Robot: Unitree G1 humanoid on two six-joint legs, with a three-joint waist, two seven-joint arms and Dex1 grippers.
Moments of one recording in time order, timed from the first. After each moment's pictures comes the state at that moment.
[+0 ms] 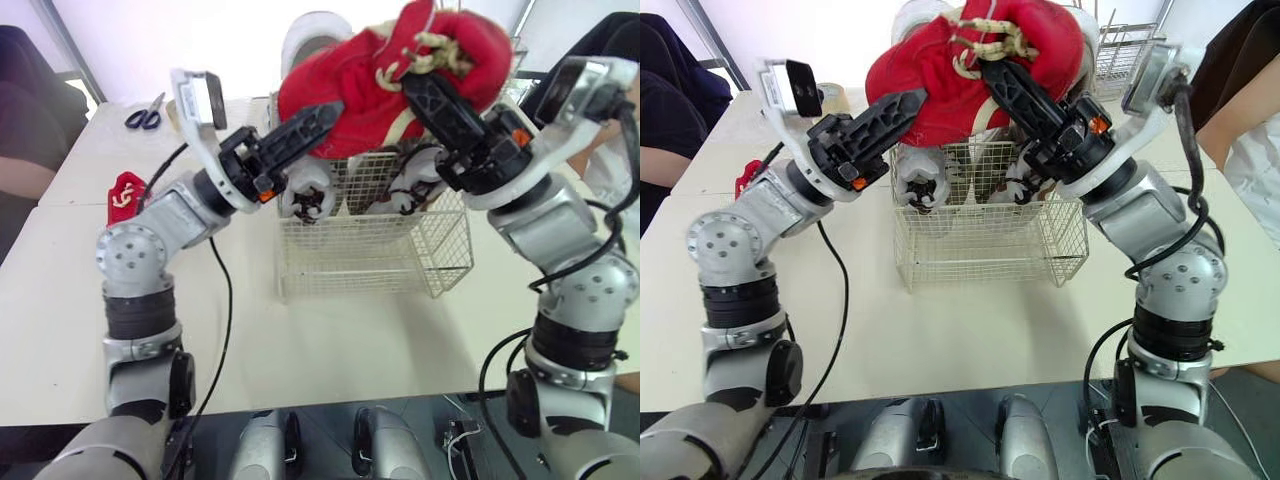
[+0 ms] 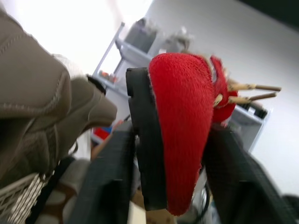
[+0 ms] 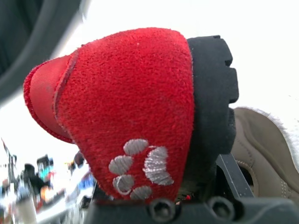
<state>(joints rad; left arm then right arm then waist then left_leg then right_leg) -0.78 0.35 0.24 -0.14 -1.41 0.94 -0.49 -0.68 -0.49 -0.23 -0.39 1.36 0.67 0.33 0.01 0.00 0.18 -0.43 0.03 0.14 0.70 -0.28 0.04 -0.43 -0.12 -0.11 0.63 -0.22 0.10</state>
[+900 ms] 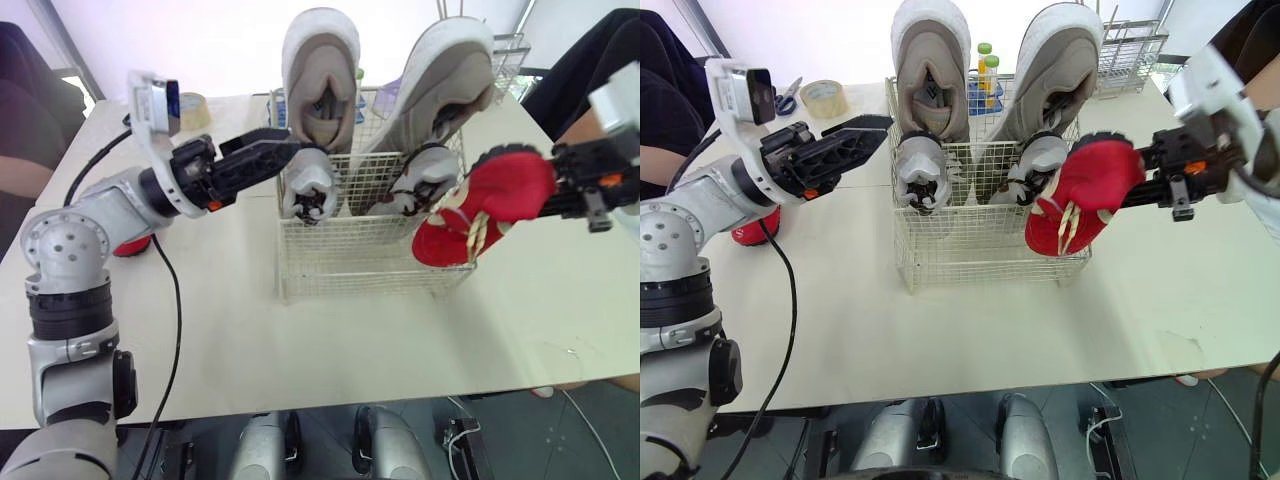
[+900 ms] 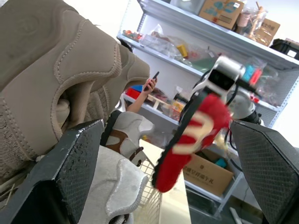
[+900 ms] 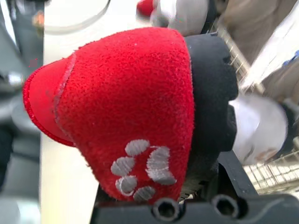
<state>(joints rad) -0.76 0.61 0.25 -0.10 -1.27 0.97 -0.74 -0.79 -1.26 0.02 -0.08 0.69 0.53 1.44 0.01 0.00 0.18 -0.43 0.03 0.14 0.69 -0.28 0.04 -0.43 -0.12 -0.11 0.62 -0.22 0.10</state>
